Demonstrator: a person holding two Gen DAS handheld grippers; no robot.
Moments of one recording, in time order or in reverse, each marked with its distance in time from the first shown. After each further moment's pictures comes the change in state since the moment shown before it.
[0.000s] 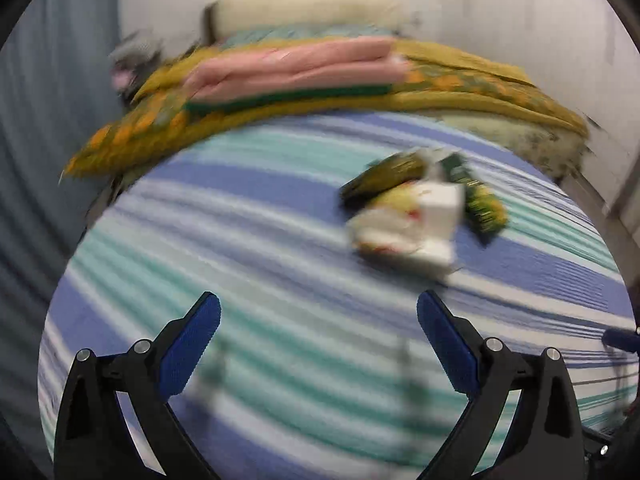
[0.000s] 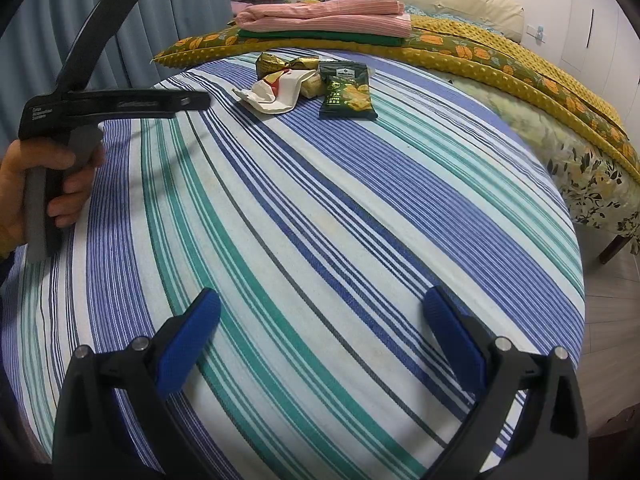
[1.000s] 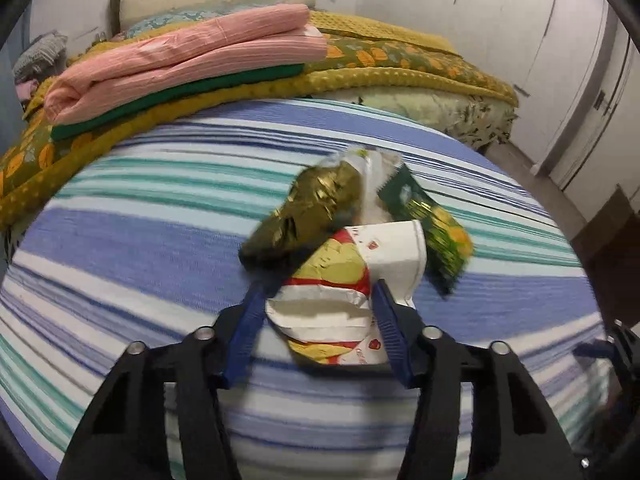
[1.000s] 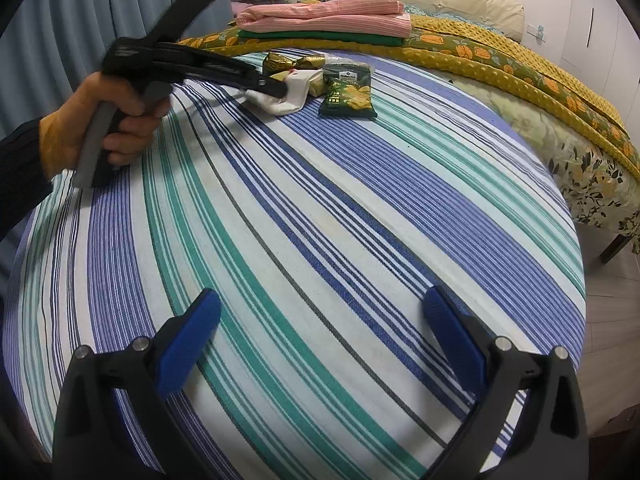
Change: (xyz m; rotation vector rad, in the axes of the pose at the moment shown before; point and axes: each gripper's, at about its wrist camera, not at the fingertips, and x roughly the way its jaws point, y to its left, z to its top) left arm 0.069 -0.005 0.047 0.089 0.127 -0.345; right arm 0.000 0.000 0.001 0.001 0.001 0.000
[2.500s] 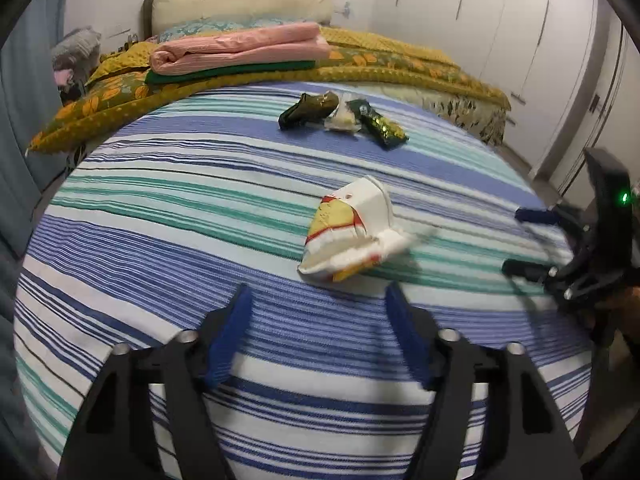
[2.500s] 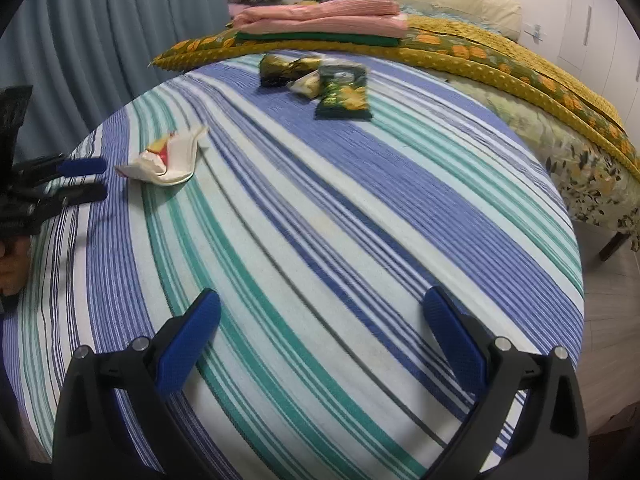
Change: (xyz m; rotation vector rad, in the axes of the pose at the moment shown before) left arm -0.117 -0.027 -0.147 -0.019 -0.056 0.090; right arm -0.003 -0.007 0.000 0.030 -0.016 0.001
